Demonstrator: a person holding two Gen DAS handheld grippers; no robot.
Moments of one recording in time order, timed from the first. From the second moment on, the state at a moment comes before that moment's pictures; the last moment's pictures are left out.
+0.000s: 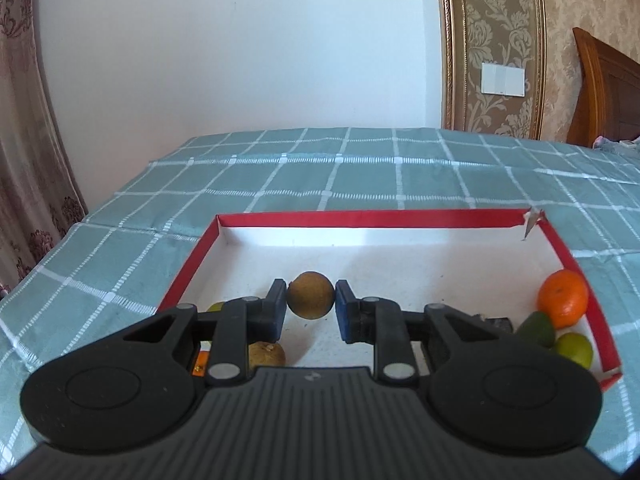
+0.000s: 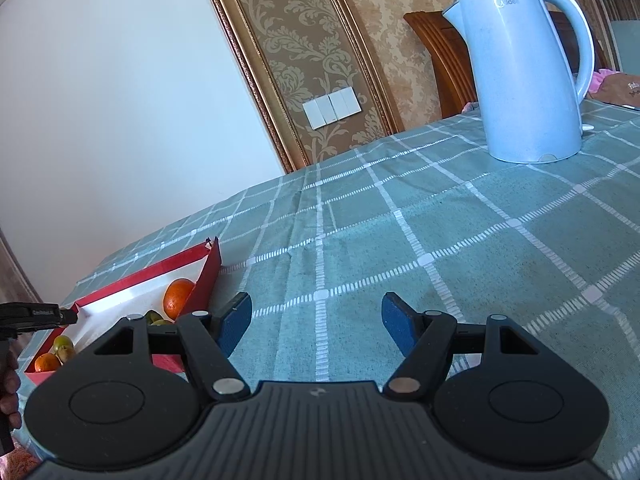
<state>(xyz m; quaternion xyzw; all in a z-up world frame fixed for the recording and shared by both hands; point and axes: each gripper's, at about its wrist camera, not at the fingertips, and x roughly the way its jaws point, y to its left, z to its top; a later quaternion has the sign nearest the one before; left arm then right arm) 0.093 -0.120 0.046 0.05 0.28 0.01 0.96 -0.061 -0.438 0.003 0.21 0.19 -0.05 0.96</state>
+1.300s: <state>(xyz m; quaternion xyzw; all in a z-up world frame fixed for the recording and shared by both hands) 0.014 -0.066 0.060 0.02 0.25 0.02 0.97 -0.061 -0.422 0.010 0.16 0.19 -0.10 0.96</state>
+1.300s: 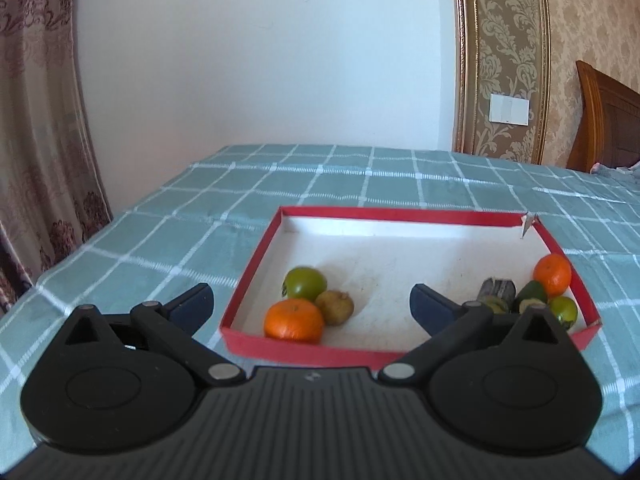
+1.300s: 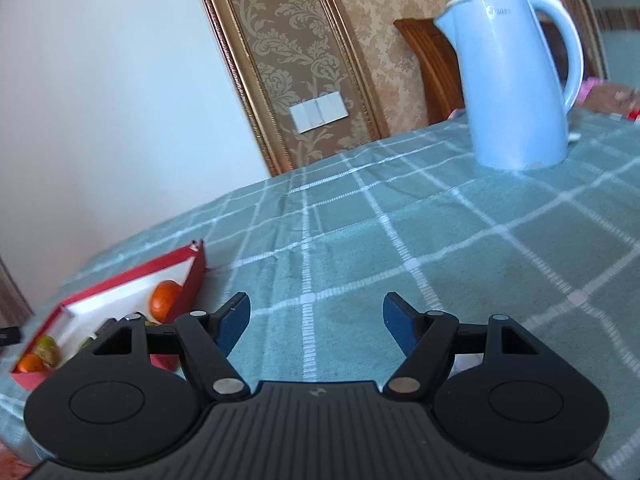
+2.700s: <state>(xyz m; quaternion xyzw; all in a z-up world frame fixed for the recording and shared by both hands) -0.005 -0.037 0.048 0.02 0.26 0.05 0.97 -0.017 -0.183 0.031 0.00 0.28 0.00 0.96</state>
